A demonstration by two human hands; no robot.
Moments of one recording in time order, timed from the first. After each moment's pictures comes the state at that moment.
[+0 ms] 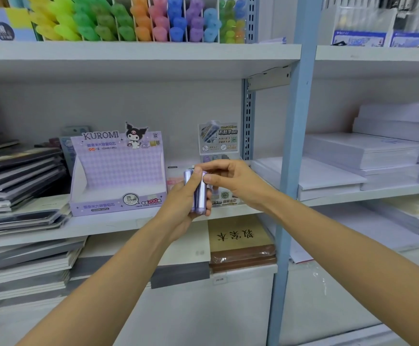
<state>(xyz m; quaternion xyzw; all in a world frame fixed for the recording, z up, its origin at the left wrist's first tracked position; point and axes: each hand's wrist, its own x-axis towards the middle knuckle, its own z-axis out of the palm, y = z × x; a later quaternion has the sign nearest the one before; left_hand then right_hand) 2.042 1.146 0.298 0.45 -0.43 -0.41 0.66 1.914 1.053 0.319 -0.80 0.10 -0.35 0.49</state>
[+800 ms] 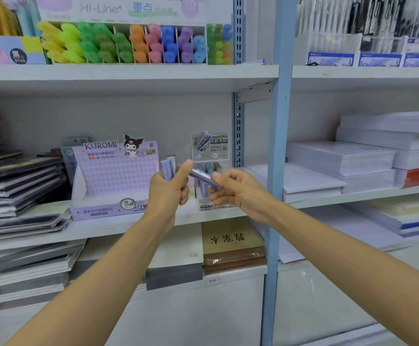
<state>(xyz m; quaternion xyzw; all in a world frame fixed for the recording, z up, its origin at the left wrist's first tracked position) 2.031 1.167 0.322 0.45 -0.44 -0.24 0.74 1.880 1.077 0.316 -0.67 0.13 -0.38 0.63</state>
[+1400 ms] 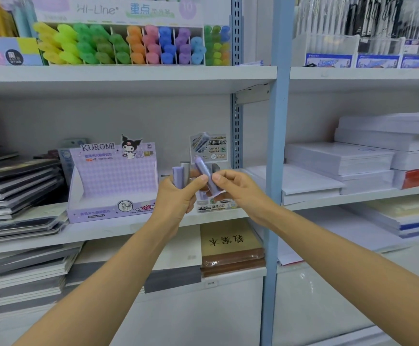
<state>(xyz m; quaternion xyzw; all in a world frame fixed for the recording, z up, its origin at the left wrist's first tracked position) 2.023 1.161 0.312 0.47 -0.49 -0.24 0.69 1.879 1.081 0.315 -0.75 0.14 -0.40 0.51</state>
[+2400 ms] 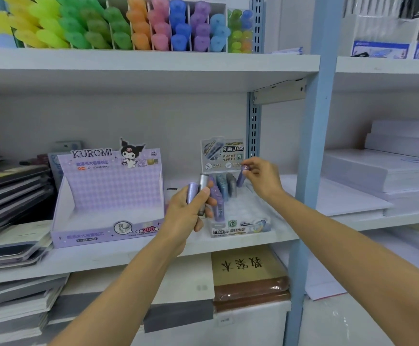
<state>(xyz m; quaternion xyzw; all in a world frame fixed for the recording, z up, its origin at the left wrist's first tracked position) 2.068 1.101 0.299 0.49 -0.50 -0.29 0.65 1.933 0.918 0.320 -0.76 0.36 -0.50 0.20</state>
